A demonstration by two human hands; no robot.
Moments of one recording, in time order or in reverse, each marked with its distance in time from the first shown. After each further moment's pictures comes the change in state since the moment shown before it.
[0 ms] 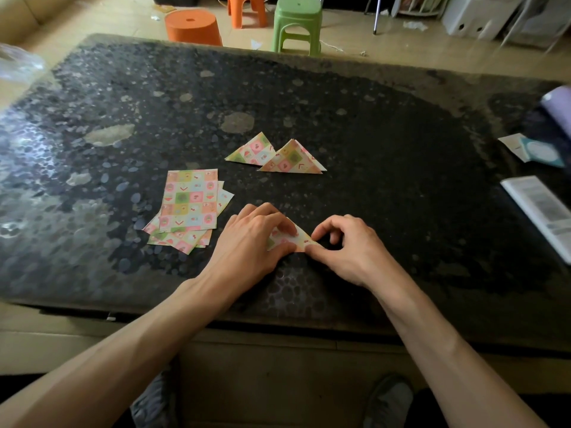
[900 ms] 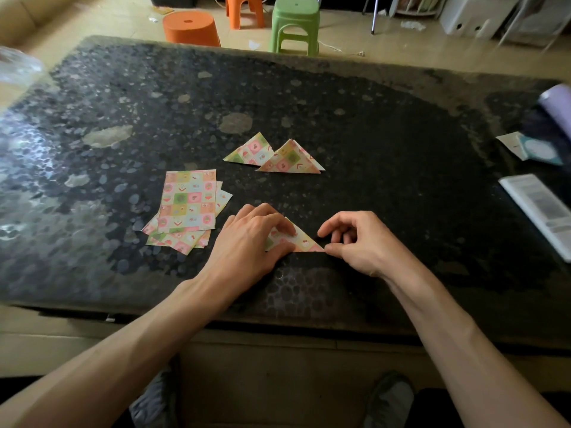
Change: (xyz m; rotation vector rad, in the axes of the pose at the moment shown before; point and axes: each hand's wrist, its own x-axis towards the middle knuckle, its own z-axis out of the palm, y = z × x) left_hand -0.001 -0.001 0.000 0.013 0.002 0.012; right_hand 0.006 0.008 -0.014 0.127 -0.066 0.026
